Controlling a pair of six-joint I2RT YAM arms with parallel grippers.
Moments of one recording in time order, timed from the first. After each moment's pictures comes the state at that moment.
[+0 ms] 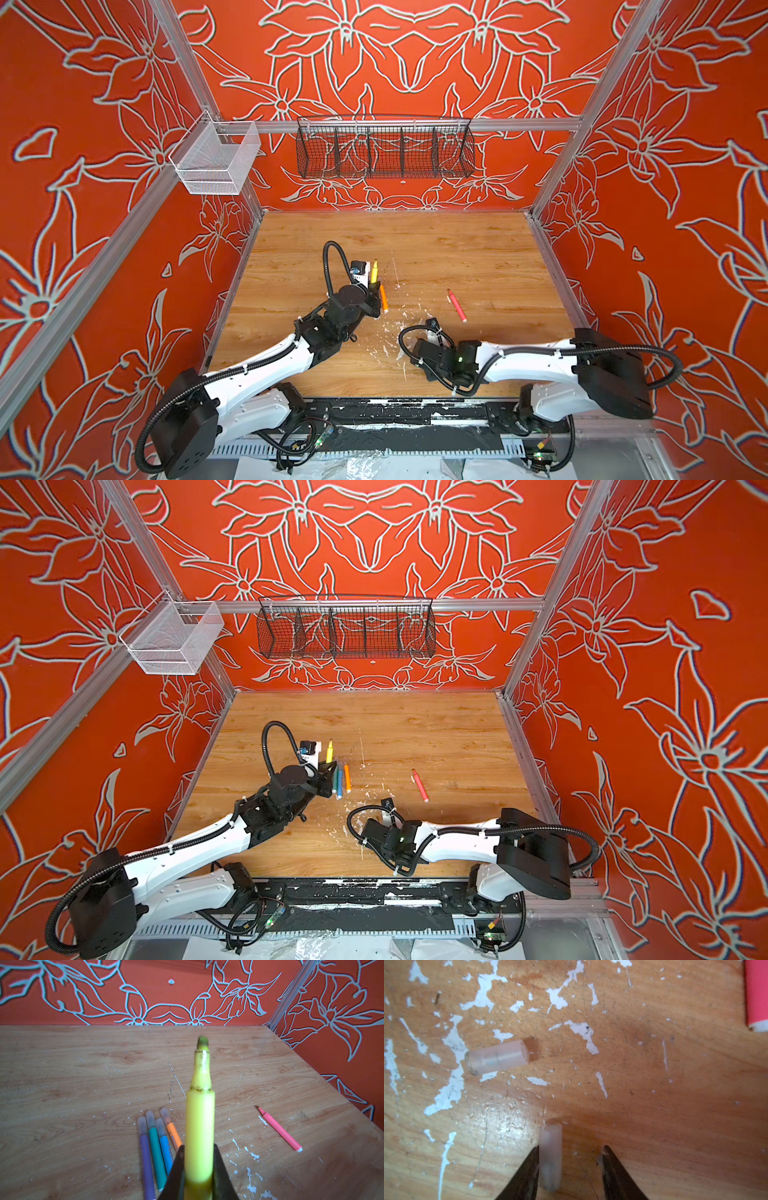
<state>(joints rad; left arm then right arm) -0.72 1.08 0.59 0.13 -0.34 -0.35 1.22 1.43 0.66 -0.53 0.39 0.95</state>
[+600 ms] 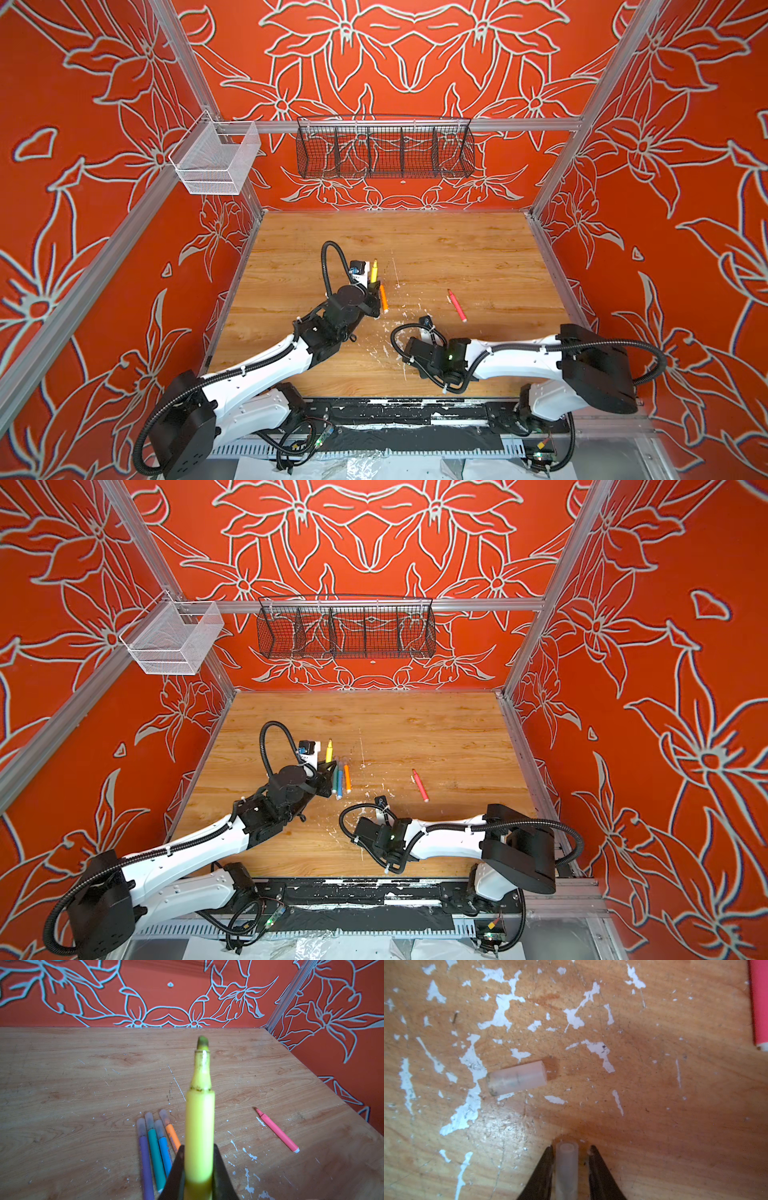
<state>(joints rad) -0.72 1.07 0.59 0.13 -0.33 -0.35 1.22 1.51 0.72 -0.52 0.41 0.95</state>
